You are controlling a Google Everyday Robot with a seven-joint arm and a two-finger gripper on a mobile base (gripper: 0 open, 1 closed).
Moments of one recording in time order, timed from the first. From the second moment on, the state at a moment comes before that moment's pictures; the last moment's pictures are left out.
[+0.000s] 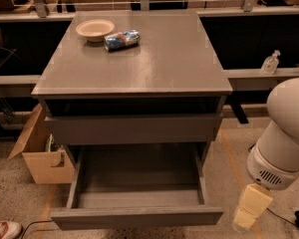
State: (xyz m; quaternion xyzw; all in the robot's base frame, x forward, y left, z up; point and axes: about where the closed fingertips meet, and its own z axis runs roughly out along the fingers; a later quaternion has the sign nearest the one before) arm 0.347 -0.228 0.752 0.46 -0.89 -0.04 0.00
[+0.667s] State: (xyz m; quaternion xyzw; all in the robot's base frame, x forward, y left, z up) arm 0.340 -0.211 0.675 0.41 -0.91 -0.07 0.04
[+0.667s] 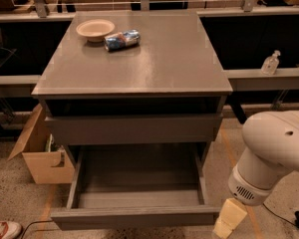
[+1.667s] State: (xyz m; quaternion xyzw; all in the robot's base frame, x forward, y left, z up) arm 0.318 -0.180 0.591 0.35 -0.93 -0.10 0.08
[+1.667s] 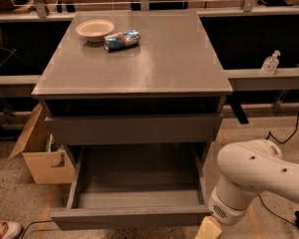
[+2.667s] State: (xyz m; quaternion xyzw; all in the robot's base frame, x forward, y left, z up) arm 0.312 -0.157 0.542 0.33 -0.93 -0.14 0.10
